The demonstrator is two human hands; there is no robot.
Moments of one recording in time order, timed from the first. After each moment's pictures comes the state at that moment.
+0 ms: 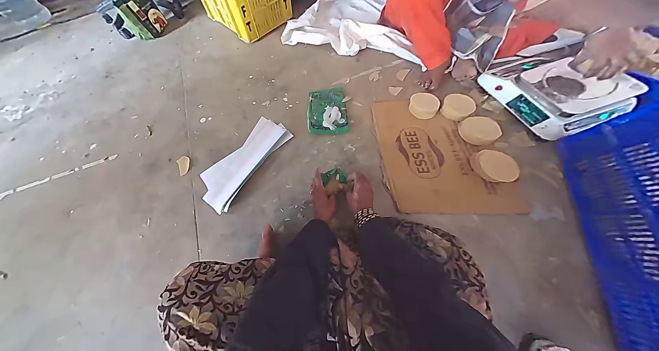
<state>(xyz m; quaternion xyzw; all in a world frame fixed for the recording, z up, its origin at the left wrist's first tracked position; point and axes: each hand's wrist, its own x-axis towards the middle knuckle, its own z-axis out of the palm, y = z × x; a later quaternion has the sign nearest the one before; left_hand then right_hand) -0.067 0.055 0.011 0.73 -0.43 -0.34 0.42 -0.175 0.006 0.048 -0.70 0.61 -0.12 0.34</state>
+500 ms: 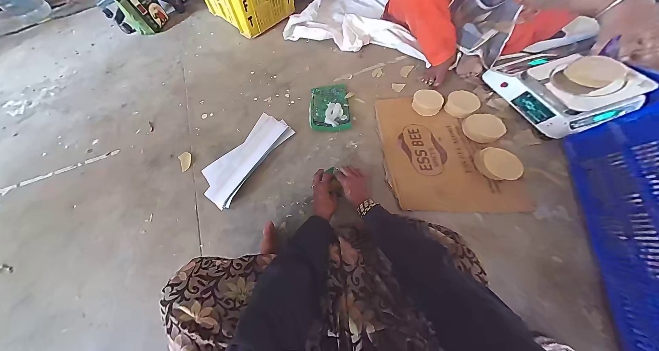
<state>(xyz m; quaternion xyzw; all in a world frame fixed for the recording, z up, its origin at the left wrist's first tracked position) -0.062 0.057 0.013 0.72 -0.49 -0.33 0.36 -0.168 -0.007 0.043 -0.88 0.43 0.01 0.22</state>
